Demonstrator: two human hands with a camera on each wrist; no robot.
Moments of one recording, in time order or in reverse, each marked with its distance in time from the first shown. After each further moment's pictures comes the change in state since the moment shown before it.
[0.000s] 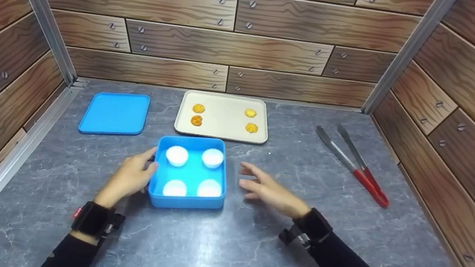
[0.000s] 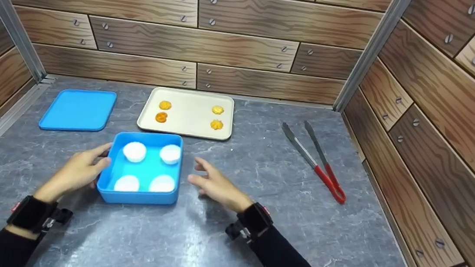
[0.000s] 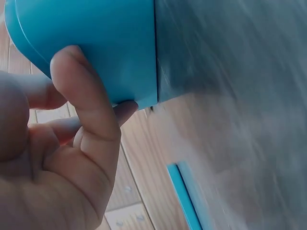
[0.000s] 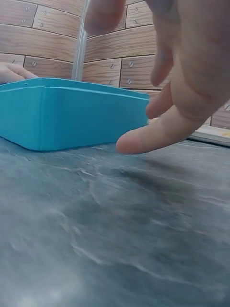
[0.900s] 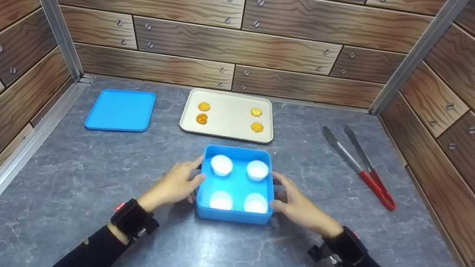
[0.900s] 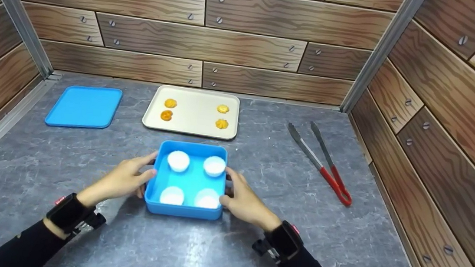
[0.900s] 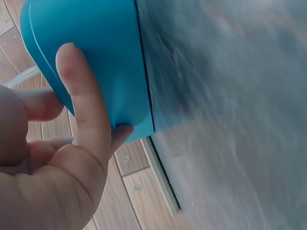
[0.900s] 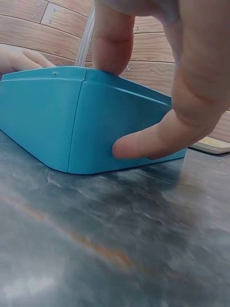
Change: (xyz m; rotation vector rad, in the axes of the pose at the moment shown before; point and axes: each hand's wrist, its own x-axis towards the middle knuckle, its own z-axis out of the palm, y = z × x) left_hand 0.002 0.057 0.067 -0.115 -0.152 0.097; right_hand -0.047 0.018 -0.021 -0.128 0.087 -0.032
